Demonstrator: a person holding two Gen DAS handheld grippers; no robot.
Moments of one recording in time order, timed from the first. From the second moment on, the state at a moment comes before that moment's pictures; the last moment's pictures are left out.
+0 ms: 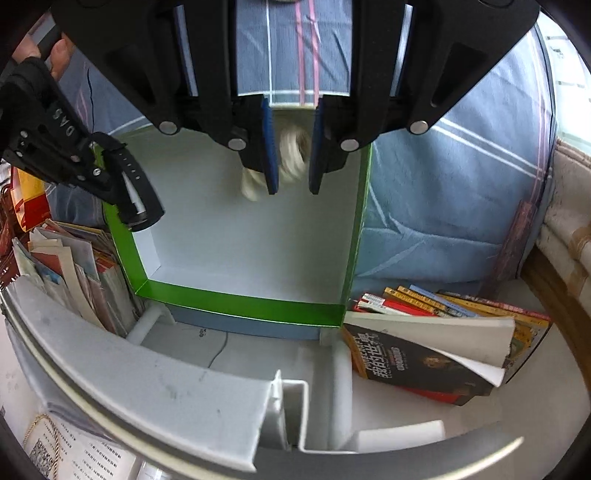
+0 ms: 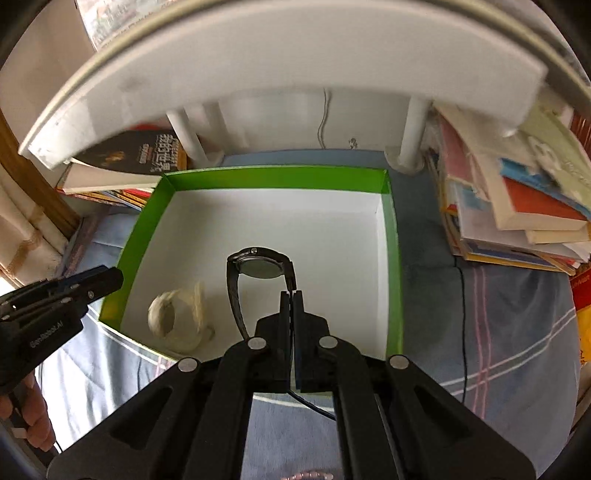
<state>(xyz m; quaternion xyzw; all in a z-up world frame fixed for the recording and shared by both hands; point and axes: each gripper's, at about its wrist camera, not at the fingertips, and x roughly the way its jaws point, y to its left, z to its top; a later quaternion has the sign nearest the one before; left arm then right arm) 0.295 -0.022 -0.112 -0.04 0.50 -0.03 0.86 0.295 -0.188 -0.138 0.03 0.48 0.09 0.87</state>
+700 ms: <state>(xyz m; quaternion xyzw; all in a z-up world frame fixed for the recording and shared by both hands) 0.181 0.027 -0.134 0.02 0.53 0.02 0.84 0.185 -0.238 -0.150 0.02 0.52 0.06 0.85</state>
